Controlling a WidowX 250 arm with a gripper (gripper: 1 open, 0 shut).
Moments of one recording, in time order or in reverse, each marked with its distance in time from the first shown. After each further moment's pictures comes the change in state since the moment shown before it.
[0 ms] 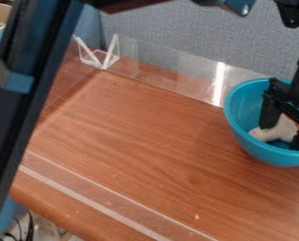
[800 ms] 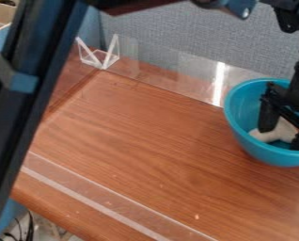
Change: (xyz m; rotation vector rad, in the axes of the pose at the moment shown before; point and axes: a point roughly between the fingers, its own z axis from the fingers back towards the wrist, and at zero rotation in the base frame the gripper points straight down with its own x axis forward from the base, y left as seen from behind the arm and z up) arm 0.001 0.002 -0.008 -0.007 0.002 0.035
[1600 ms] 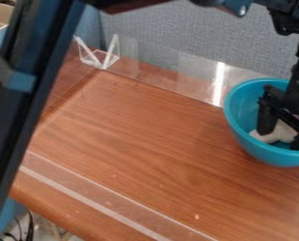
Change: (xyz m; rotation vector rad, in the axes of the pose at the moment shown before) arm -0.002 0.002 -0.005 -0.009 -0.003 0.032
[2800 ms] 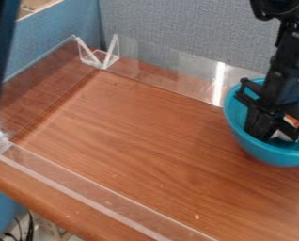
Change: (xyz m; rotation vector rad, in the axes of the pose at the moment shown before) arm -0.040 0.007 0.024 0.015 0.043 0.020
